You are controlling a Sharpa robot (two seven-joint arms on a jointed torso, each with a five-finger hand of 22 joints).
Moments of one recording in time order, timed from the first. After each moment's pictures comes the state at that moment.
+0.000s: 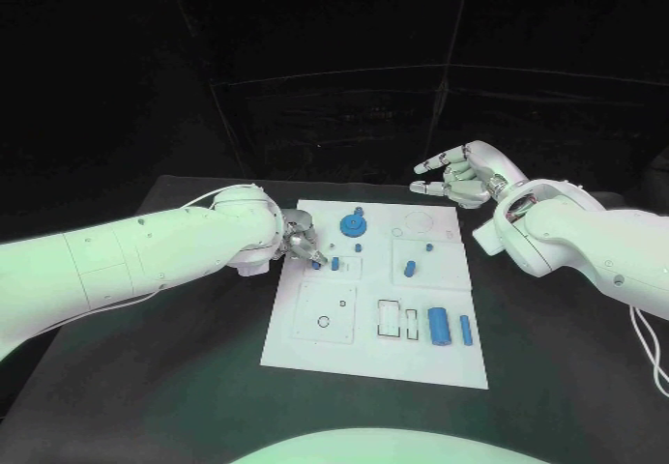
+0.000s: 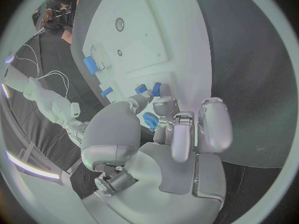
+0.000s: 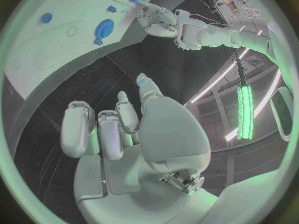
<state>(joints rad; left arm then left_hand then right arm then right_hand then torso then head) 1.24 -0.70 -0.06 1.38 -1.16 0.15 -0.50 0.99 -0.10 0.59 0.04 0.05 0.96 0.03 0.65 0.52 1.34 -0.03 1.07 0.91 1.47 -0.09 1.57 1.31 0.07 1.44 0.03 1.32 1.24 1.27 -0.78 -0.04 1.45 -0.88 -0.48 0.07 1.35 -0.01 -0.05 0.07 0.30 0.93 0.15 0.10 0.07 1.38 0.06 1.23 1.25 1.47 -0.01 1.49 1.31 0.09 1.42 0.09 1.41 1.20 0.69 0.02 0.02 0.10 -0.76</state>
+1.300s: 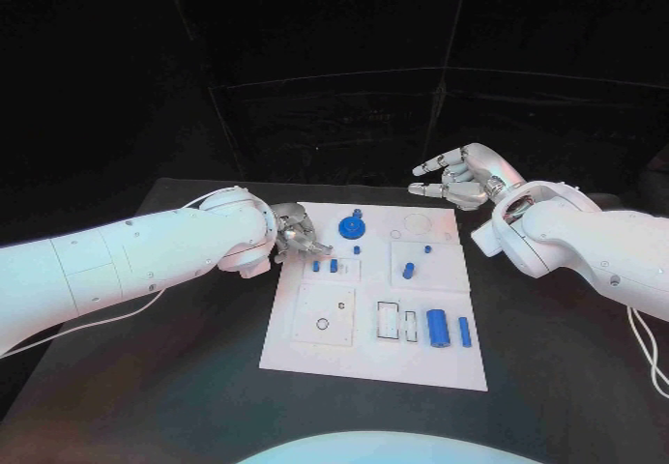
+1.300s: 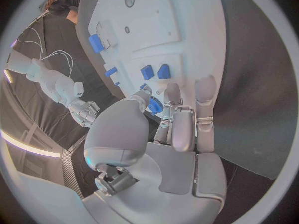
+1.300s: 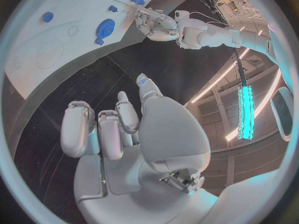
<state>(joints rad) 1.24 -0.73 -0.06 1.38 -1.04 -0.03 -0.43 1.11 -0.04 0.23 0.17 0.06 0.77 0.11 0.64 0.47 1.05 0.03 0.80 0.60 1.44 -0.04 1.33 1.21 0.17 1.23 0.06 0.86 0.77 1.27 -0.78 -0.04 1.44 -0.87 -0.47 0.07 1.34 0.00 -0.05 0.07 0.31 0.93 0.15 0.10 0.07 1.38 0.06 1.22 1.25 1.47 -0.01 1.48 1.31 0.09 1.42 0.09 1.41 1.20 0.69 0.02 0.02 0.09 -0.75</state>
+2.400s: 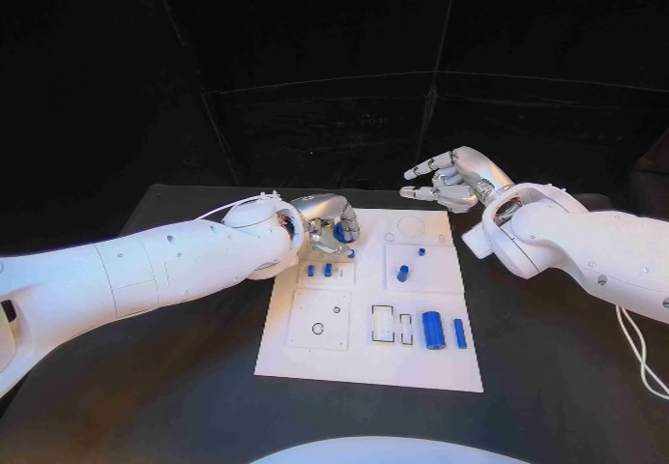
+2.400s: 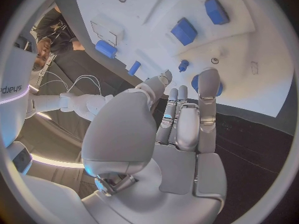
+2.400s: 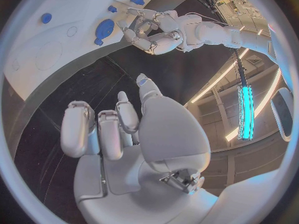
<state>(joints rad) 1.24 -0.59 -0.10 1.28 -1.33 -0.21 -0.01 1.34 -0.17 0.44 -0.05 0.06 0.87 0.15 0.35 0.13 0.89 0.09 0.51 0.20 1.45 0.00 1.34 1.14 0.17 1.32 0.10 0.85 0.78 1.27 -0.77 -0.04 1.44 -0.87 -0.47 0.07 1.34 0.00 -0.05 0.07 0.32 0.93 0.15 0.10 0.07 1.38 0.06 1.22 1.25 1.47 -0.01 1.48 1.31 0.09 1.42 0.09 1.41 1.20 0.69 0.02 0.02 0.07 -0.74</state>
